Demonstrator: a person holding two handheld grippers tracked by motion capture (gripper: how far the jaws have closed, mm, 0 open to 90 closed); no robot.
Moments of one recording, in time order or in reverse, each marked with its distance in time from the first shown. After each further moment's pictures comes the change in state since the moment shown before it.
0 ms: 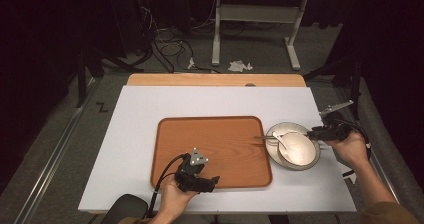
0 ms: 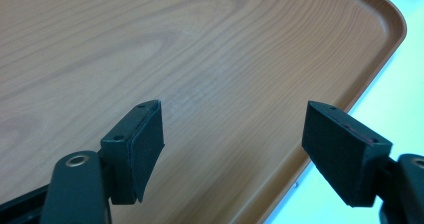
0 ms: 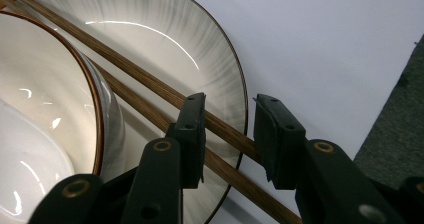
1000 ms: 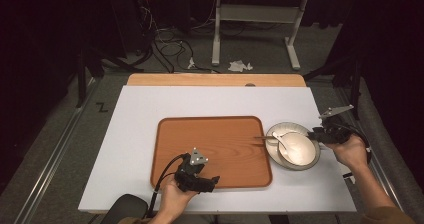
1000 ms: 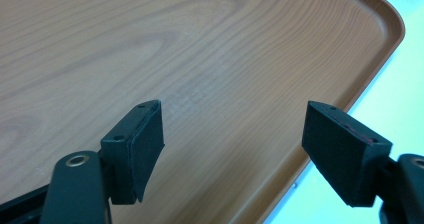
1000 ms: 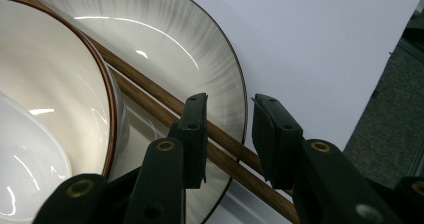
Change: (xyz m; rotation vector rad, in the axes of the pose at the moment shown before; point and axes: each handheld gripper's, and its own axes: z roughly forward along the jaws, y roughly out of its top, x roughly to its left) left arm 0.000 0.000 0.001 -0.001 -0.004 -0.006; right arm 0.014 -0.005 -0.004 -0.039 -0.083 -0.045
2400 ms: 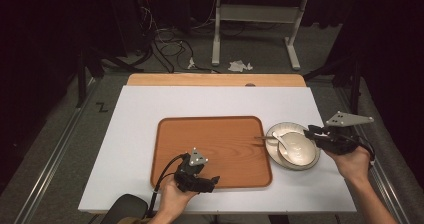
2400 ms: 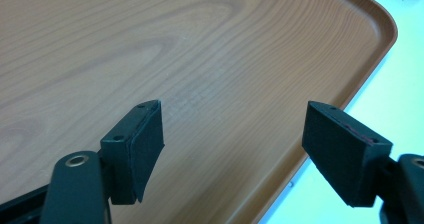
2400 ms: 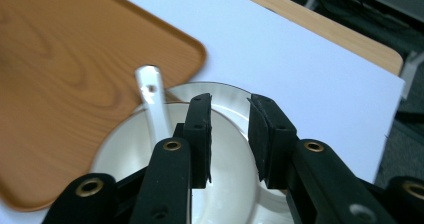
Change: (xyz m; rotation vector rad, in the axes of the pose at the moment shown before) left arm -0.001 0.001 -0.004 -0.014 -0.001 0.009; right arm 0.057 0.001 -0.070 -0.306 0.013 -0.031
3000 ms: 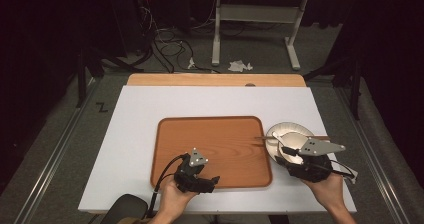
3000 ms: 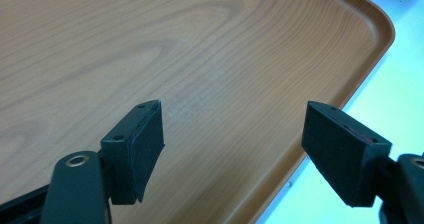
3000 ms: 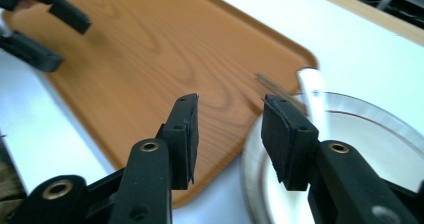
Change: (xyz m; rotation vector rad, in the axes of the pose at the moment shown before) left arm -0.002 0.000 -0.002 -0.006 0.004 0.009; right arm 0.092 -0.015 0.006 -0.051 0.147 -0.079
